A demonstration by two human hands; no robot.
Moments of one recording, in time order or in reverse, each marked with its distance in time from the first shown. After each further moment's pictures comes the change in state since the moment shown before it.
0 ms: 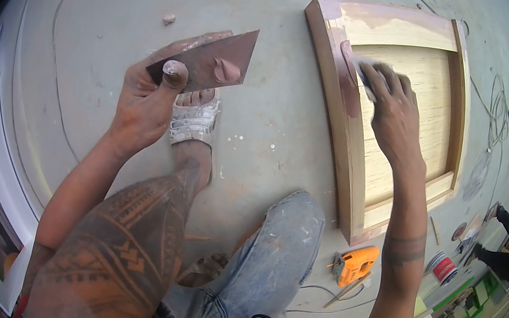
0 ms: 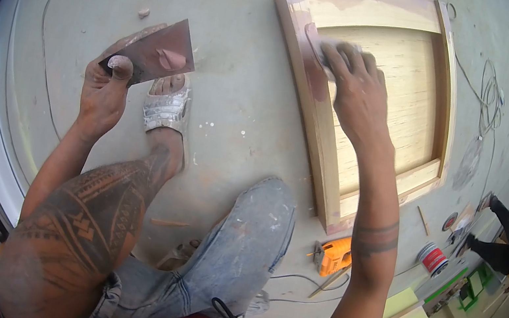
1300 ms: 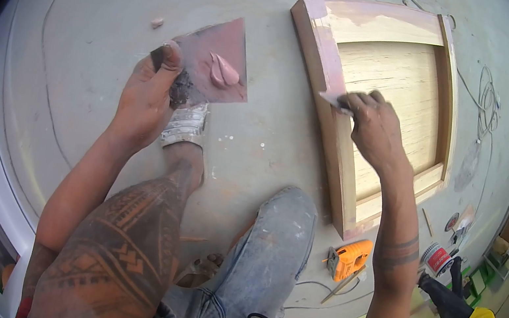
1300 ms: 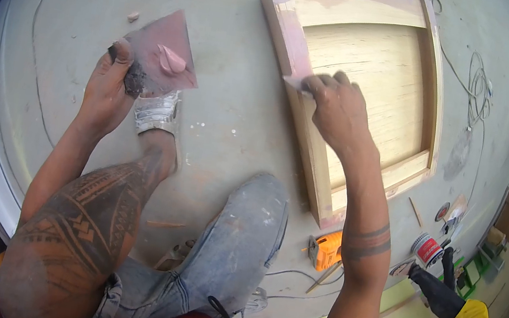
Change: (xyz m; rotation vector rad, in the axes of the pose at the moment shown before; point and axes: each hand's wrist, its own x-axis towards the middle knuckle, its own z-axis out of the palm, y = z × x) left_hand 0.009 -0.019 0.003 -0.355 0.103 -0.276; right_hand -0.018 -0.010 -0.009 0.141 -0.189 -0.032
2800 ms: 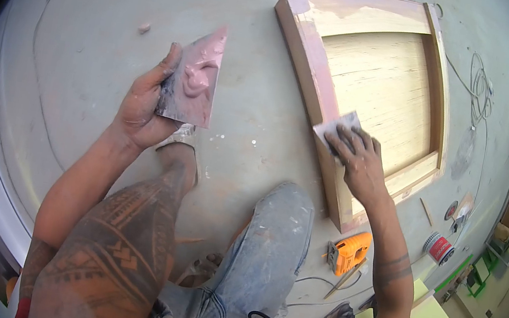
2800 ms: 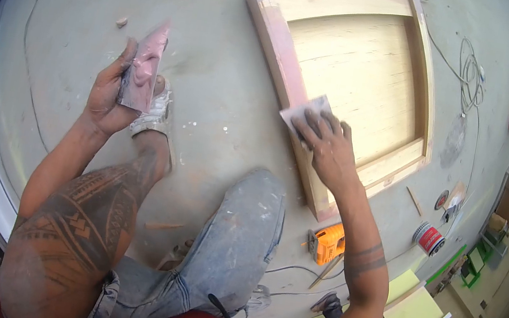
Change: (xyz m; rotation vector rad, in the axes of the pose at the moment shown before) left_hand 0.006 0.000 0.020 -0.704 -0.186 -0.383; right_hand -0.107 -0.001 0.026 -0.075 -0.167 0.057
